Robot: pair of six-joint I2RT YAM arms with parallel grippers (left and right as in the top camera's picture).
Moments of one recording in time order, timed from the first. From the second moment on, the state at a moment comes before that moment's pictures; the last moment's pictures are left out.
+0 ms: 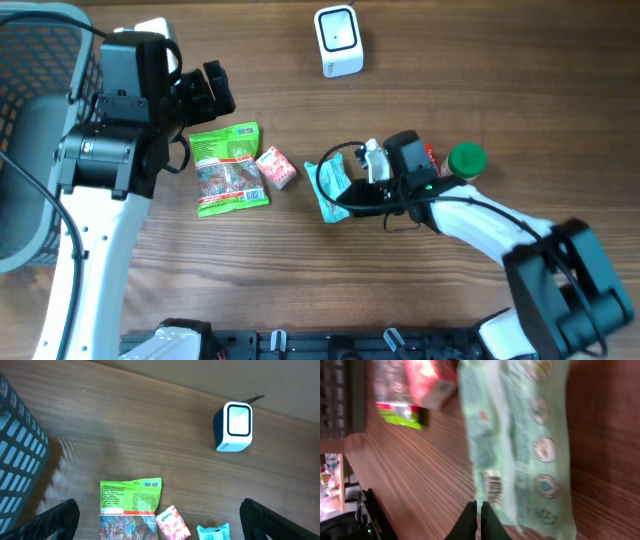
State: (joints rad) left arm -0.14 1.33 1.50 -0.91 -0.08 -0.34; right arm 0.46 1.67 0.73 -0.09 -0.63 0.45
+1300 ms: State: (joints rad) left arm -0.14 1.33 1.50 -0.91 -0.08 -0.34; right arm 0.49 1.85 0.79 0.00 -0.68 0.71
